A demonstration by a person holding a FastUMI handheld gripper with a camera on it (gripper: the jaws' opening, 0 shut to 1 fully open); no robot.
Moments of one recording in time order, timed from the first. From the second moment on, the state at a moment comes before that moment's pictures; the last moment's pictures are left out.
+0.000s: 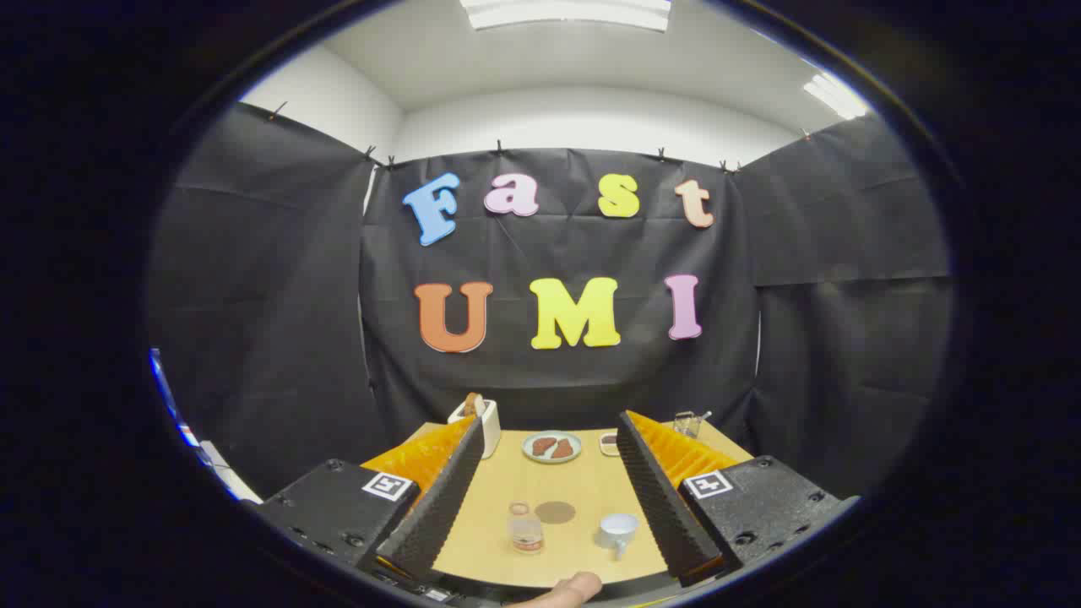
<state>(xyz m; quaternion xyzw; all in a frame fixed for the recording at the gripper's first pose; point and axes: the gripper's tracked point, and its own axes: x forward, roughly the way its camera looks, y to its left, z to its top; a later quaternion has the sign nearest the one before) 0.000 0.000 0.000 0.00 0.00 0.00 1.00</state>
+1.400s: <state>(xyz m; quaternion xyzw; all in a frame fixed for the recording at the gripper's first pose) 0.068 0.007 -0.117 -0.01 0.03 -0.05 1.00</state>
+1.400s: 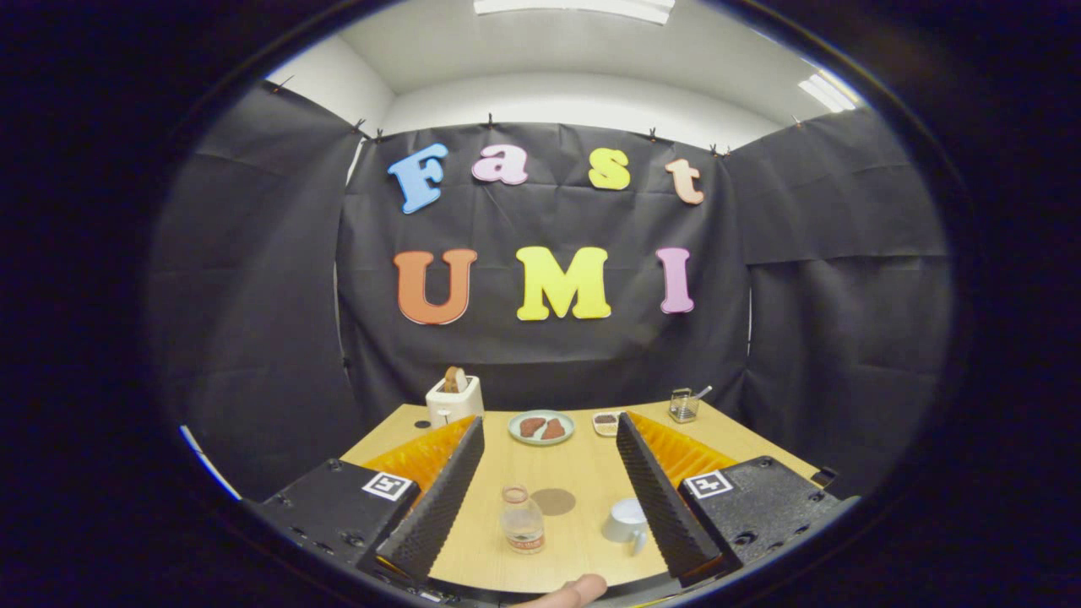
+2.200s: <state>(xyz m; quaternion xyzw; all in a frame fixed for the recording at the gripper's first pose) 0.108 0.016 -0.250 -0.03 0.03 -0.08 1.00</state>
